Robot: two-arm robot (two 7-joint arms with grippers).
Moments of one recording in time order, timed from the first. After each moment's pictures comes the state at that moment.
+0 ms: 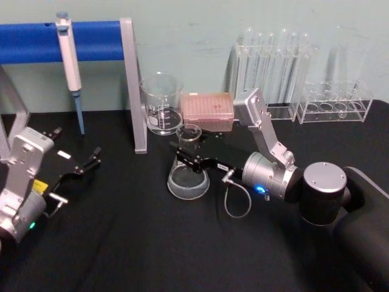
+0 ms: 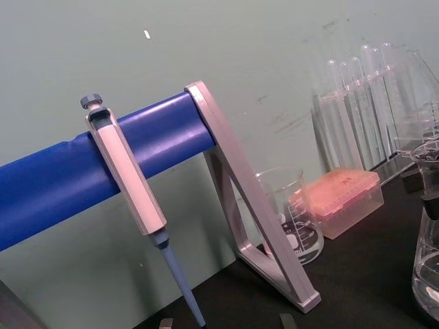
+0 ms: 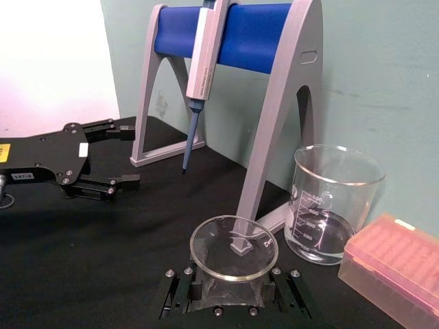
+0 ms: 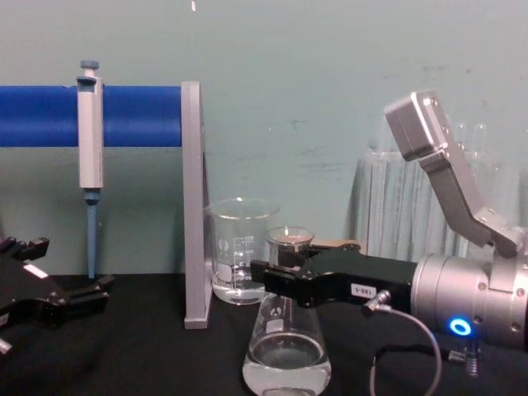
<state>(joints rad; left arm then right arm) -0.20 0.60 0.45 -1.41 -0.25 -0.12 0.03 0.52 0.22 -0.53 -1.07 0.33 -0.05 0.56</state>
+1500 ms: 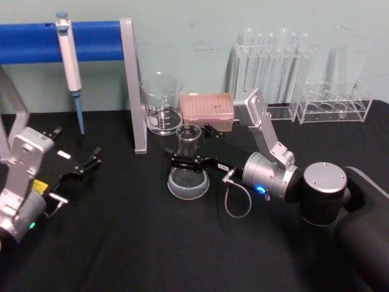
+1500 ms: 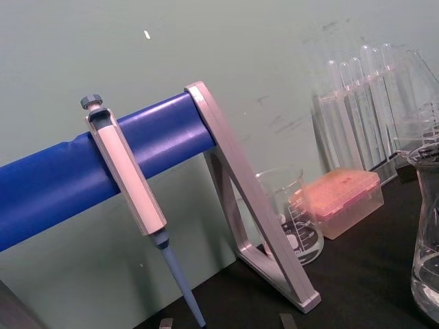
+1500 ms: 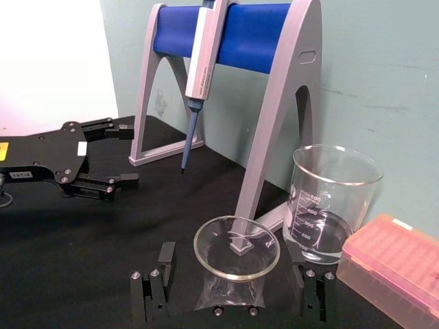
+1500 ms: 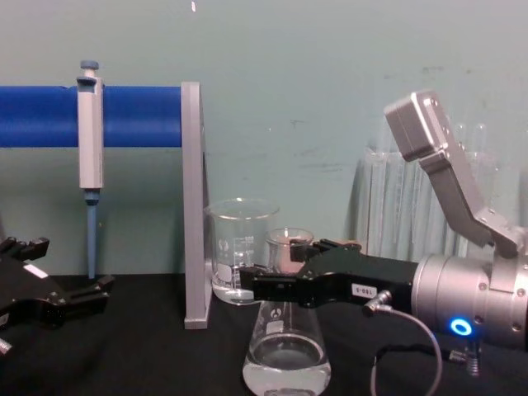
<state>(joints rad) -0.20 0.60 0.45 -1.41 -0.25 -0.12 0.03 0.52 0.22 -0.53 -1.07 0.32 -0.05 0.56</state>
